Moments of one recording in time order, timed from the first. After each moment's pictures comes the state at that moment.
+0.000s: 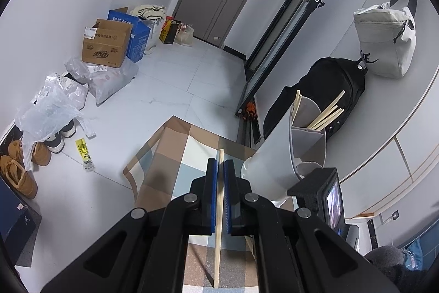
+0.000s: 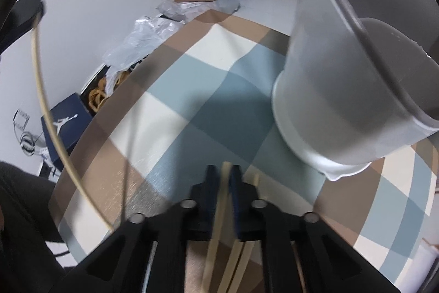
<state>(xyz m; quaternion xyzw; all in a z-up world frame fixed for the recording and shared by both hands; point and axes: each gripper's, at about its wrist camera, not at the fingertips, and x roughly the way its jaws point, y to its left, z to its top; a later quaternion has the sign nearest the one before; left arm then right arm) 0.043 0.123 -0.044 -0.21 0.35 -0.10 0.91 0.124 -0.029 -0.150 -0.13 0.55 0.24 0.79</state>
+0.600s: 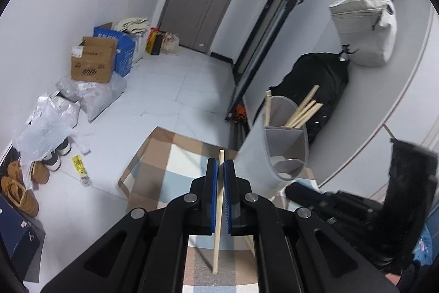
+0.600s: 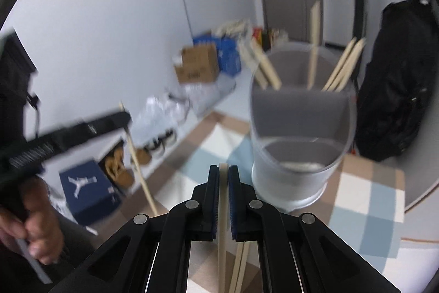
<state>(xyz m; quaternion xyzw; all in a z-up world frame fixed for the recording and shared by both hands) 0.027 0.101 -0.022 -0.18 0.32 -0.13 0.92 0.060 -0.085 -0.029 -0.03 0.34 0.26 0.90</state>
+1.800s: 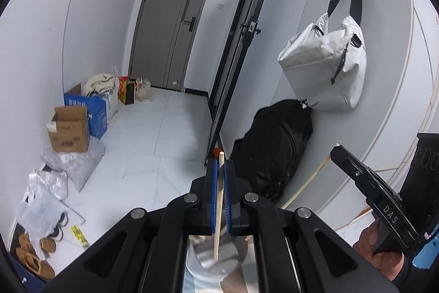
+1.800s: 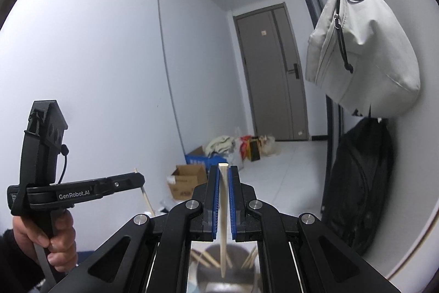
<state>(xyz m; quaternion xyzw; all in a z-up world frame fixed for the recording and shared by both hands) 0.094 0.051 0.127 -0.11 0.25 -0.17 0.95 0.105 -0.170 0.156 0.04 0.11 0.25 0.96</state>
